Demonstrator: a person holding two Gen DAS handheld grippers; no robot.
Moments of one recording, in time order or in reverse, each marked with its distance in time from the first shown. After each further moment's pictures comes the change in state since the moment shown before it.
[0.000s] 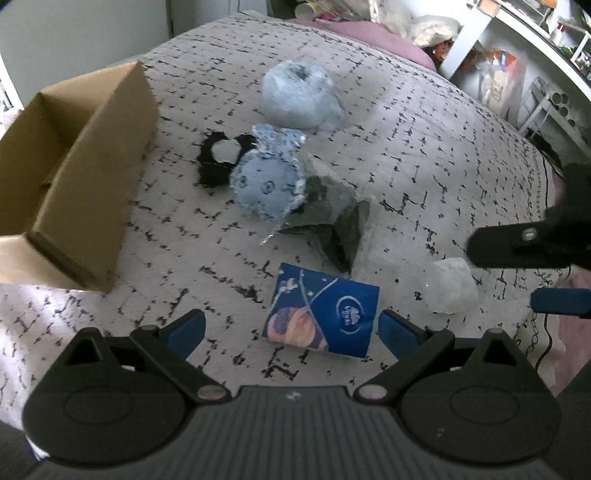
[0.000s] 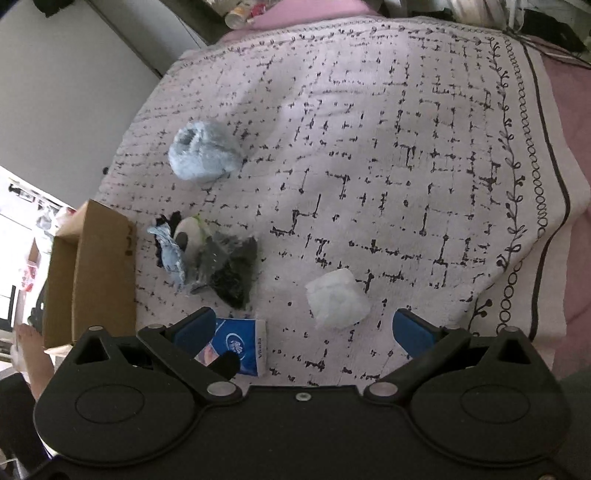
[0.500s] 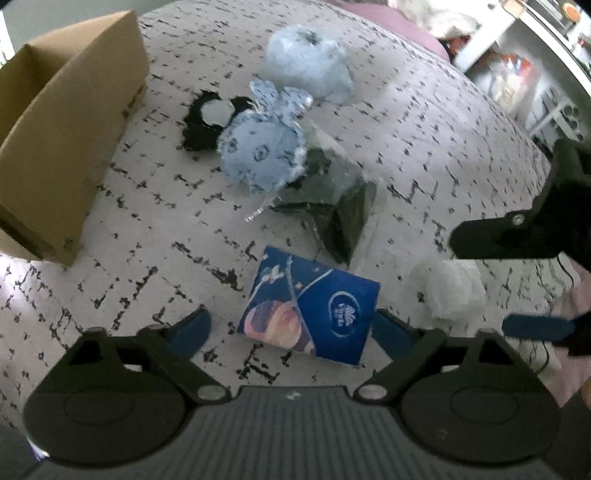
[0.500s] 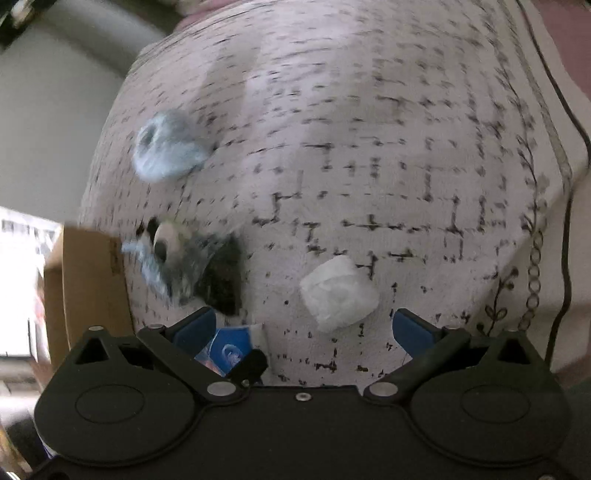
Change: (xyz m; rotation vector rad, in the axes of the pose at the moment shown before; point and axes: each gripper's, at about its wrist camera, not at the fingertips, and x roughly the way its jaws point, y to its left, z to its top) left arm 0.029 0.003 -0.002 -0.095 0.046 -0.035; right arm 0.034 -0.024 0.011 0.206 0.089 0.026
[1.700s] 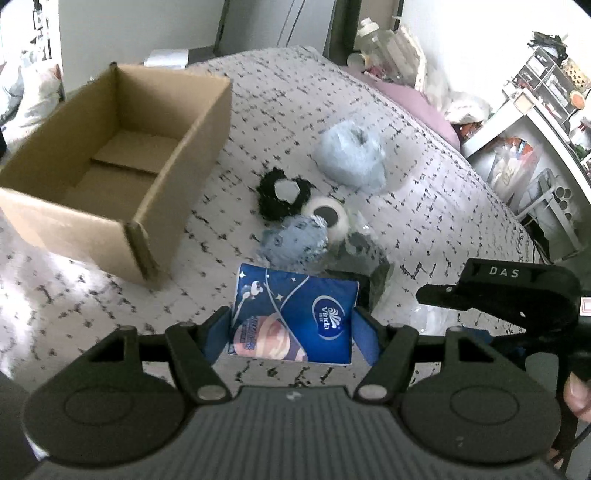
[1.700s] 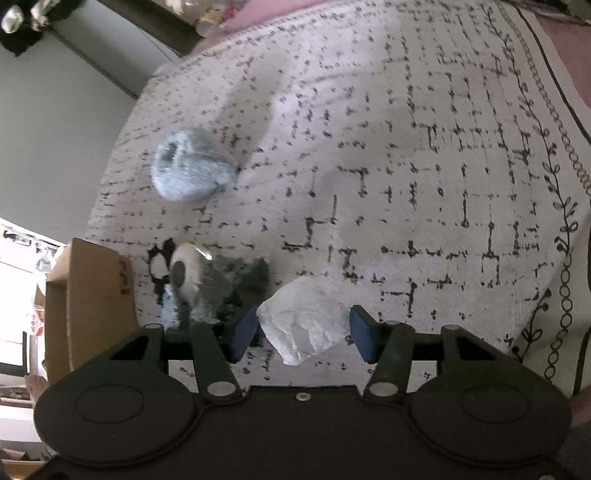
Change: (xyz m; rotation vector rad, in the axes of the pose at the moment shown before) left arm -0.079 0.054 0.004 -0.140 -0.157 -0.042; right arm 0.010 0.033 -0.012 -0.071 -0.127 0.014
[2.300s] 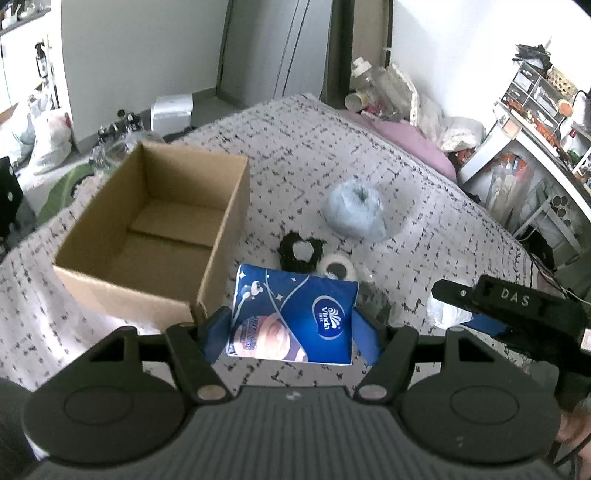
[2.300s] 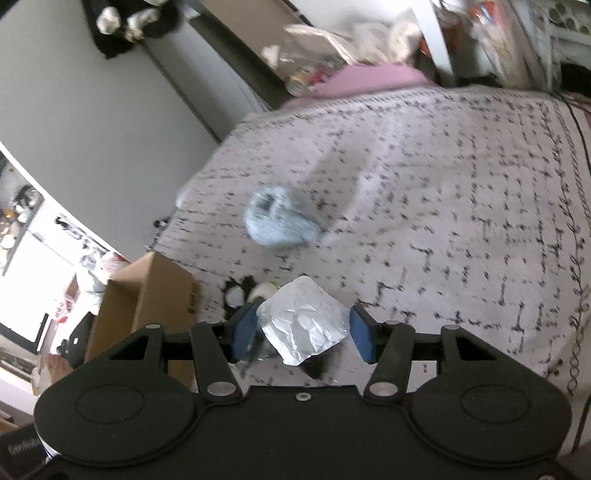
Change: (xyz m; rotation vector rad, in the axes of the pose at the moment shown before) left arm -0.057 0.001 0.031 0.069 -0.100 0.050; right arm -0.048 0.031 -0.010 -0.199 -0.215 0.159
